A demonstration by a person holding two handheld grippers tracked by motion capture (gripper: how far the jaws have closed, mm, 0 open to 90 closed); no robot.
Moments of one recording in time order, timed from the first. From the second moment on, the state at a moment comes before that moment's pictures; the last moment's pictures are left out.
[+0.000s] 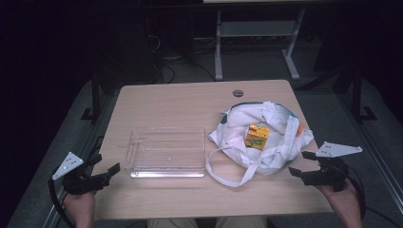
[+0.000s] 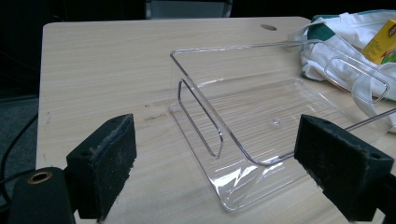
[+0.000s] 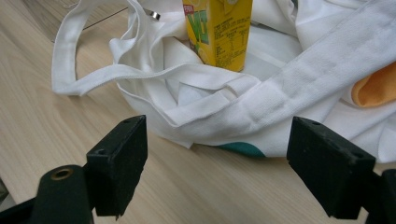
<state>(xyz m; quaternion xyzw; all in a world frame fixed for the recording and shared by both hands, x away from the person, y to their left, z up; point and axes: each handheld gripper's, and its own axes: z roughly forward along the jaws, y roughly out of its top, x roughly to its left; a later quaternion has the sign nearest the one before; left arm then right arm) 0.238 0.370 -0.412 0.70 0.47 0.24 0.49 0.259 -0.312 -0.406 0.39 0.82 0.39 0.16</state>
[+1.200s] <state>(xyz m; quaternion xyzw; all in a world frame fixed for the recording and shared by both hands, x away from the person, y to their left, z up) 0.236 0.372 -0.412 0.69 0.47 0.24 0.50 0.293 -0.291 -0.358 0.34 0.86 0.36 0.12</state>
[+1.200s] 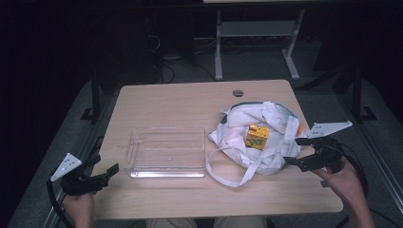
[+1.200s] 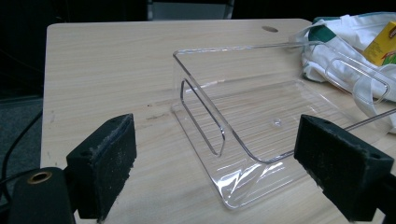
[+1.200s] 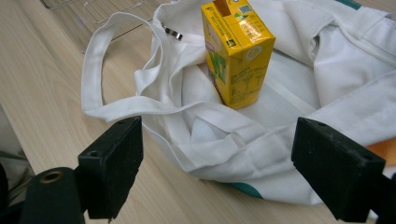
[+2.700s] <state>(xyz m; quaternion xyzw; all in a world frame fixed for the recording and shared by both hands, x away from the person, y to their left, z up) 0.235 0.378 -0.412 0.68 0.48 0.24 0.50 0.371 -0.239 -0.334 0.29 0.90 0.31 0.07</state>
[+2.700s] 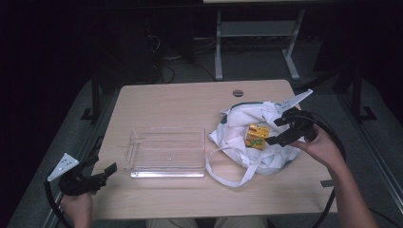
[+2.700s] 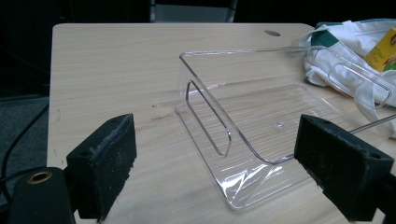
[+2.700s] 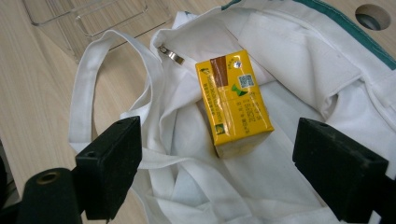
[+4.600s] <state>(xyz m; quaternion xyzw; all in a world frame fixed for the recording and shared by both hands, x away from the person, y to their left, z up) 0.236 0.382 -0.413 0.68 0.48 0.23 0.51 0.415 -0.193 -0.373 0.22 0.95 0.20 0.09</state>
